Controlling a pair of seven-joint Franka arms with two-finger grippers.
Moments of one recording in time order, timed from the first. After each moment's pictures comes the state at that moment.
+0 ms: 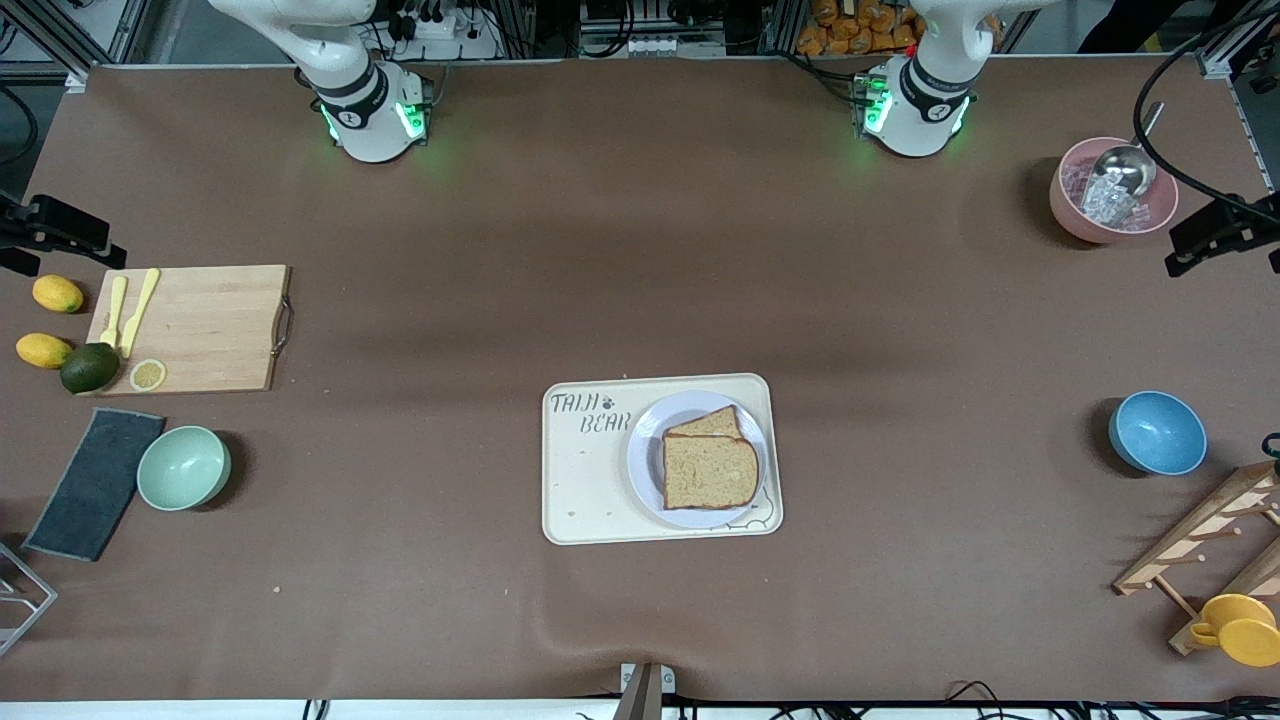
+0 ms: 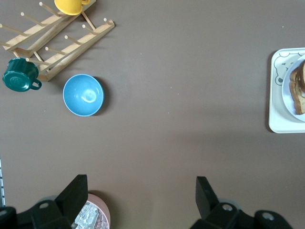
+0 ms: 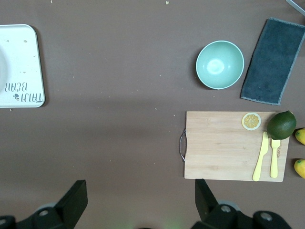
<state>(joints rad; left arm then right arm) 0.01 0.03 0.00 -1.45 0.06 1.51 0.01 -0.09 0.07 -0.01 -1.43 0.06 1.42 -0.14</state>
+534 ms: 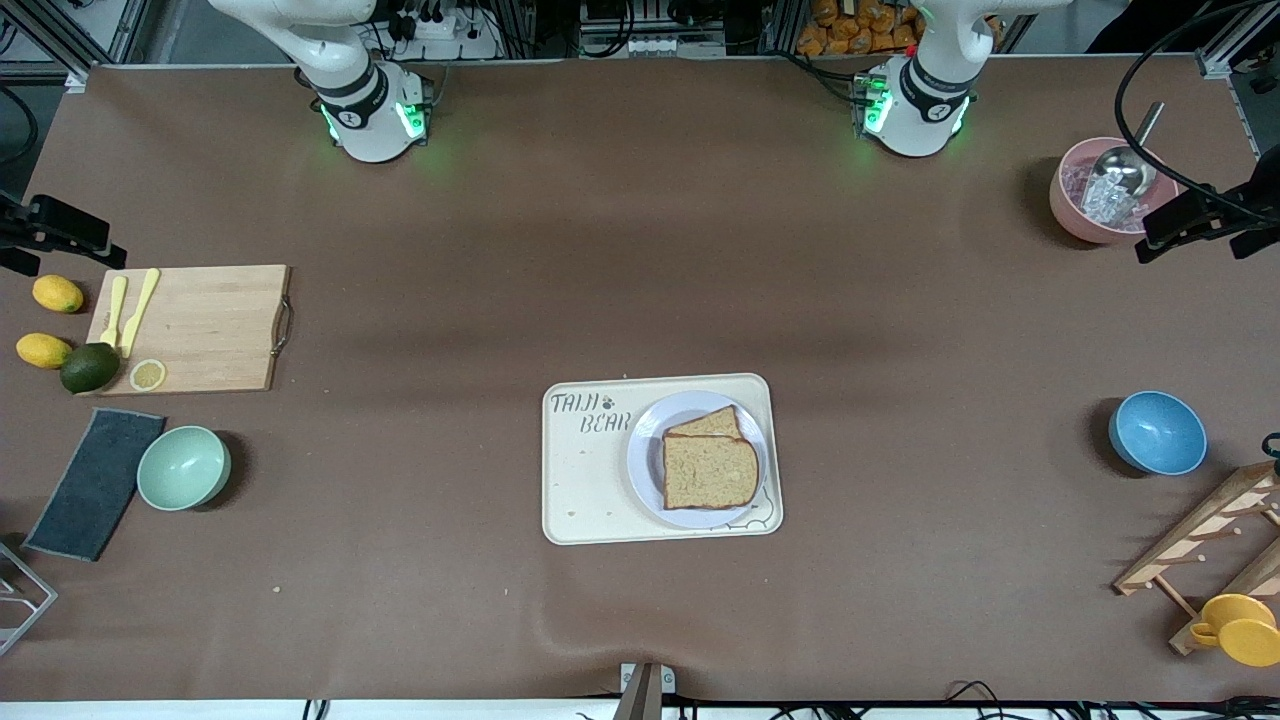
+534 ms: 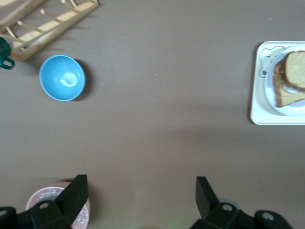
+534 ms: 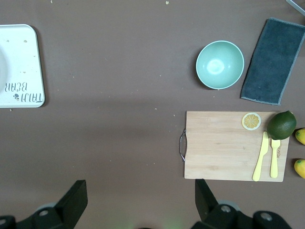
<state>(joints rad) -0.02 0.01 0.03 -1.49 -0.02 1.49 -0.05 -0.09 0.07 -0.01 -1.43 0.06 1.42 -0.14</state>
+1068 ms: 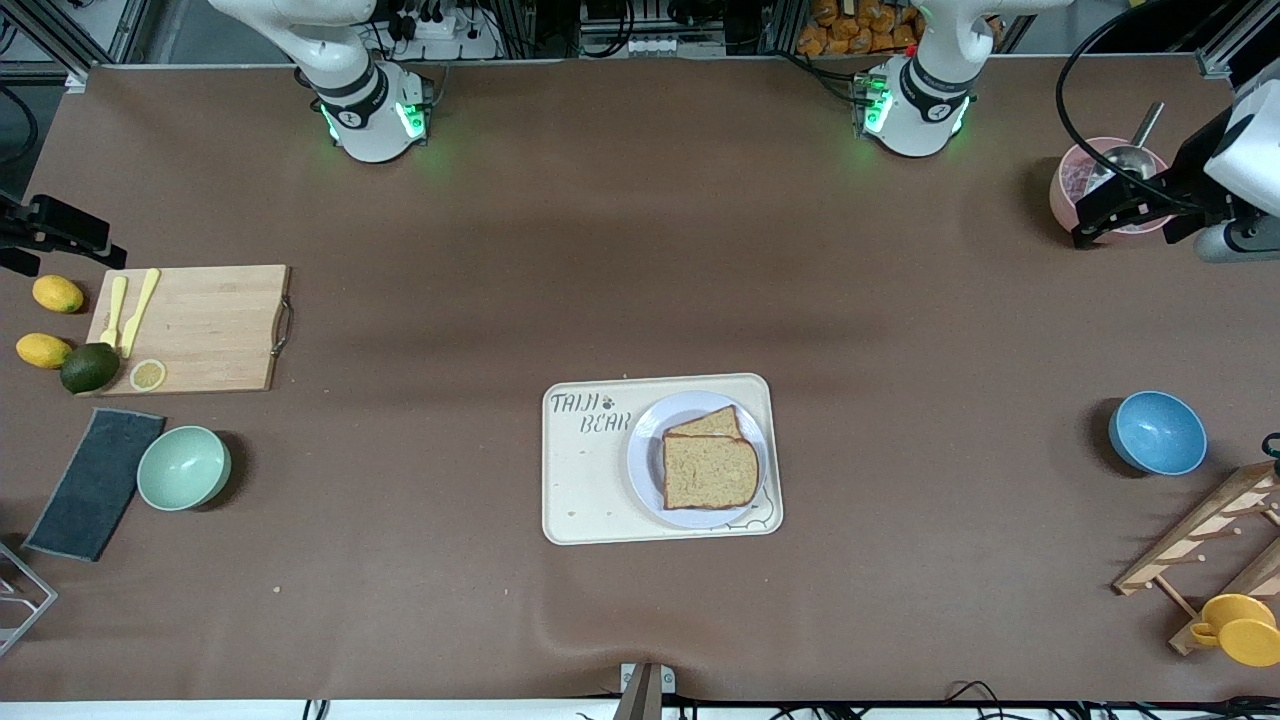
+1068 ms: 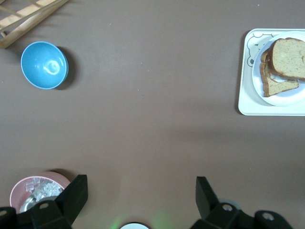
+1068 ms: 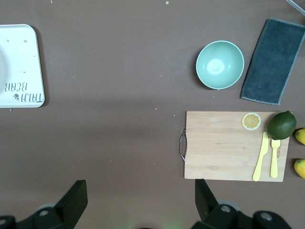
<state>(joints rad) -0.04 -0.05 -0.05 -1.58 -0.01 1.49 -0.14 -0.09 0.07 -0.01 -1.43 0.06 1.42 -0.14</state>
